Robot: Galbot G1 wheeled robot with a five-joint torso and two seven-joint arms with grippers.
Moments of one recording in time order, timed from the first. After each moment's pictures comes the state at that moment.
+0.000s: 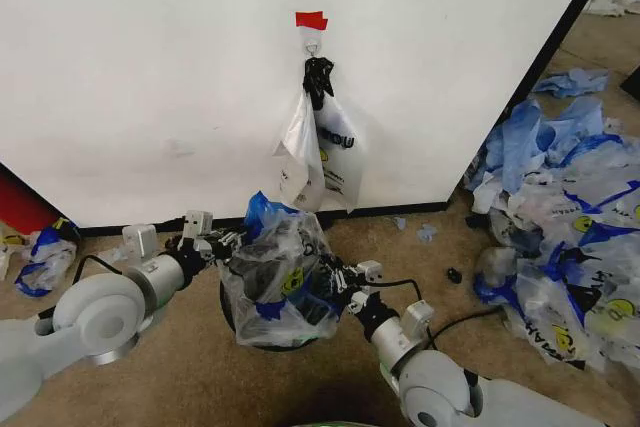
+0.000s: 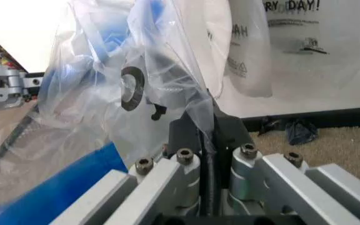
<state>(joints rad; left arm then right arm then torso) 0.87 -0.25 0.09 -2.19 -1.51 0.09 -0.31 -0.89 0.80 -0.48 2.08 0.88 0.22 0.46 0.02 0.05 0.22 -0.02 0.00</state>
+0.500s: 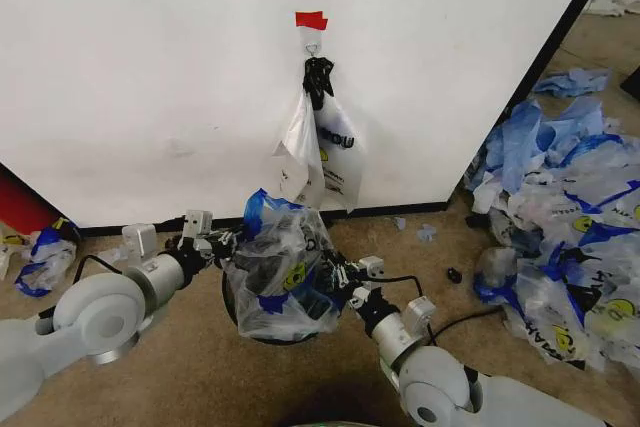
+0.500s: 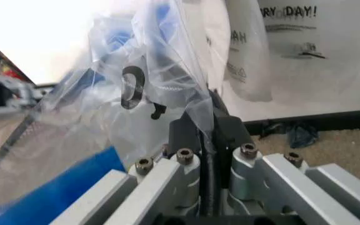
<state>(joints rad) 0.86 -0.26 0.09 -2.15 -1.50 0.08 -0.30 -0.89 0.80 -0.47 2.09 0.90 0.23 0.46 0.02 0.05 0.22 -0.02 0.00</state>
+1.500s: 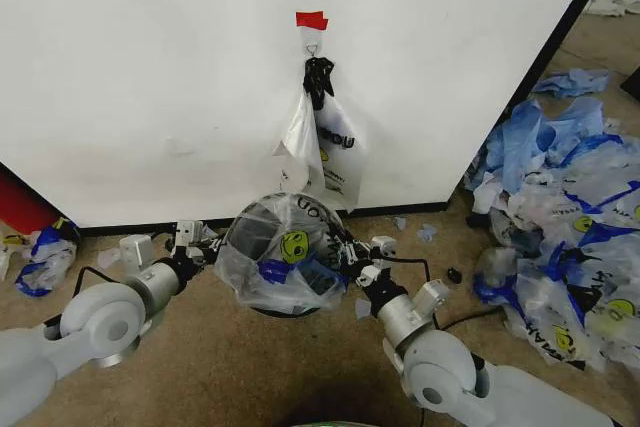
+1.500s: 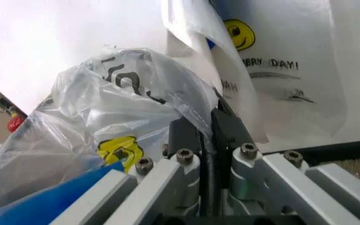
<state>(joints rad) 0.96 -0.31 0.06 -2.08 -1.43 0.04 -0.29 -0.90 0.82 -0.35 2.12 0.96 0.25 0.44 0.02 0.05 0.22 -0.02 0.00</state>
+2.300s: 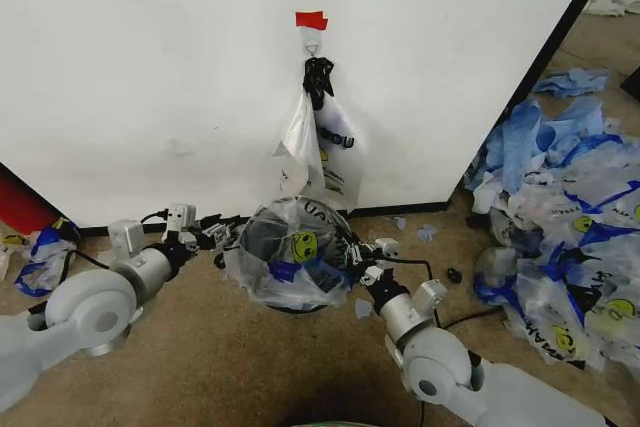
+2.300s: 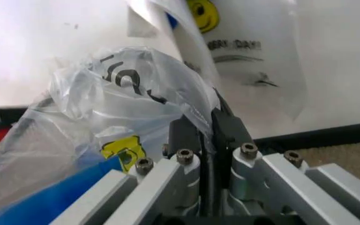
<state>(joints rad) 0.91 -0.22 0.01 -2.13 -1.39 0.04 -0.32 -0.92 0.84 -0.34 2.01 0.93 0.25 0.44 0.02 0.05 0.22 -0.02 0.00</state>
